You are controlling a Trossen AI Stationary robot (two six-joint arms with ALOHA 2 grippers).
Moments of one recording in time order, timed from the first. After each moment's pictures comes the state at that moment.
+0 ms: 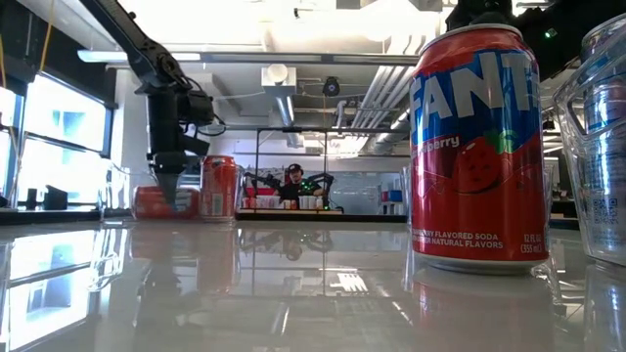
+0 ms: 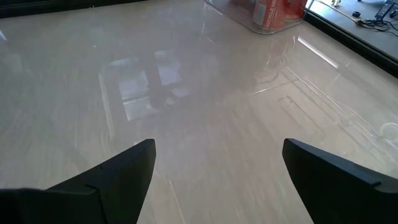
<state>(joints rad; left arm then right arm) 1.03 1.63 0.99 -0.75 -0.15 0.46 0.40 1.34 0.60 0.09 0.68 0.44</state>
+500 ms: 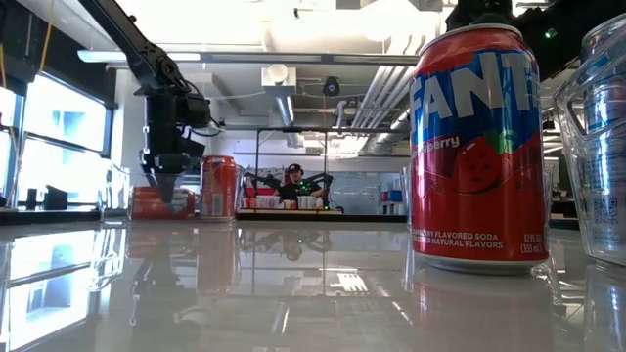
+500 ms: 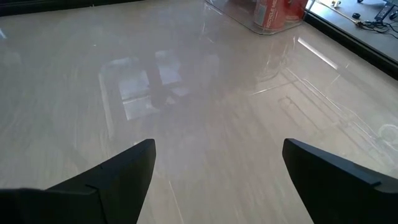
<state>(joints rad) 1.05 1.68 1.00 -0.76 -0.17 0.35 0.40 1.34 0.60 0.09 0.68 0.43</state>
